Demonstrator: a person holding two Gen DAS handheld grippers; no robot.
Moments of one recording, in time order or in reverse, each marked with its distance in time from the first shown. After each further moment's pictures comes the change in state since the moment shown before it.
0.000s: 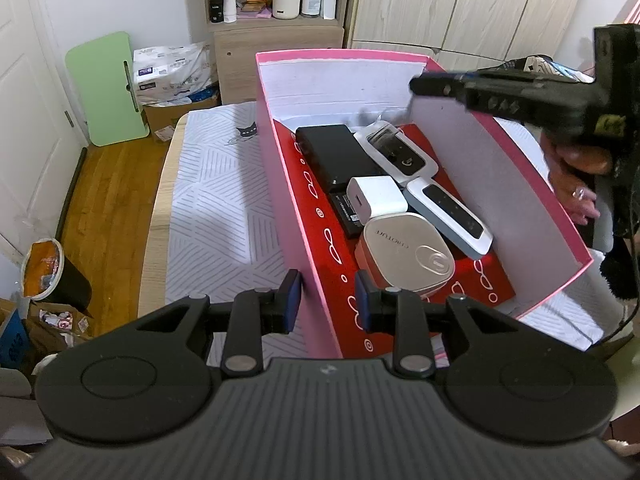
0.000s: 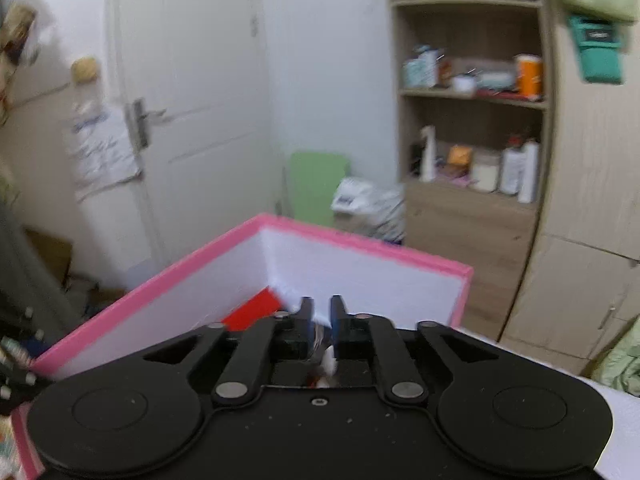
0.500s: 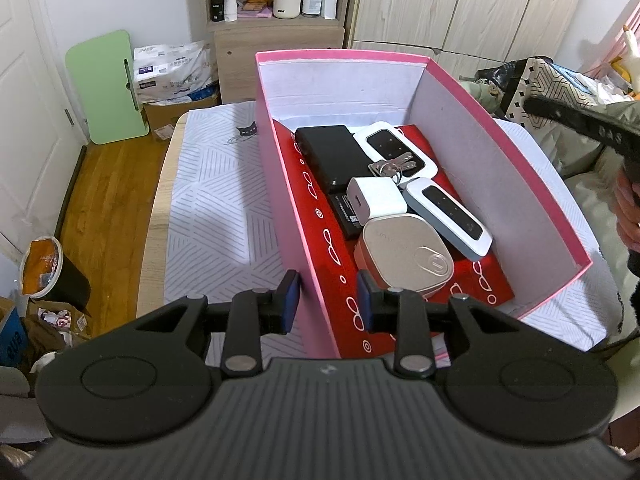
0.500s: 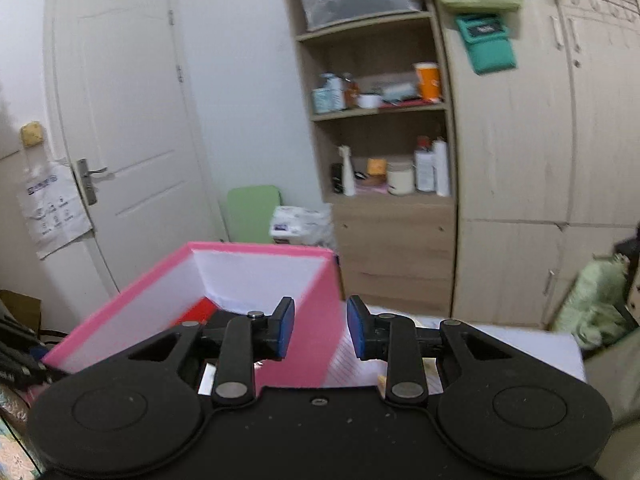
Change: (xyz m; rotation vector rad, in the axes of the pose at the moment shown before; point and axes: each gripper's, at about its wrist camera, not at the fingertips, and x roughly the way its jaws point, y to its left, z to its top) left arm 0.000 0.000 0.001 -0.006 0.001 0.000; right arm -0.088 -0.048 -0.030 0.158 -0.061 -0.161
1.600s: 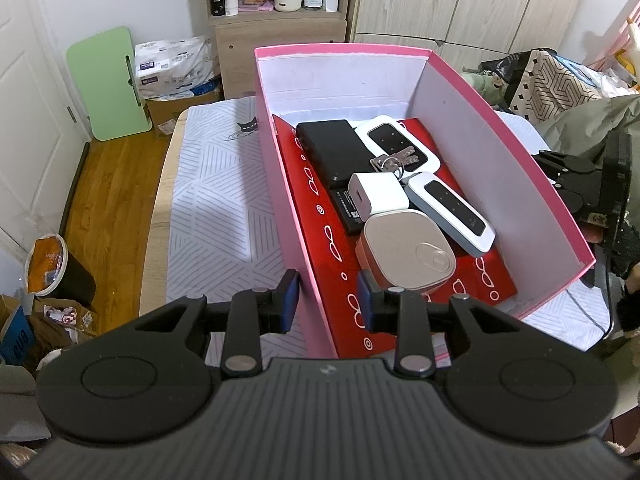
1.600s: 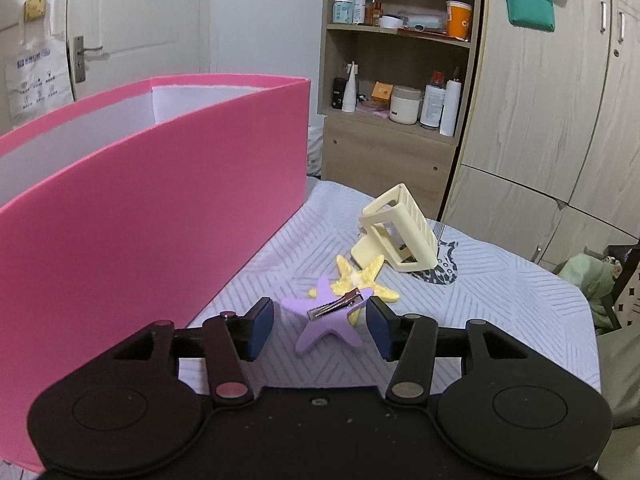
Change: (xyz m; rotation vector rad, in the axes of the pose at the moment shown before) left arm 0.002 -0.004 0.002 0.007 0.024 0.014; right arm 0.067 -0.024 -0.073 -0.218 0.195 -0.049
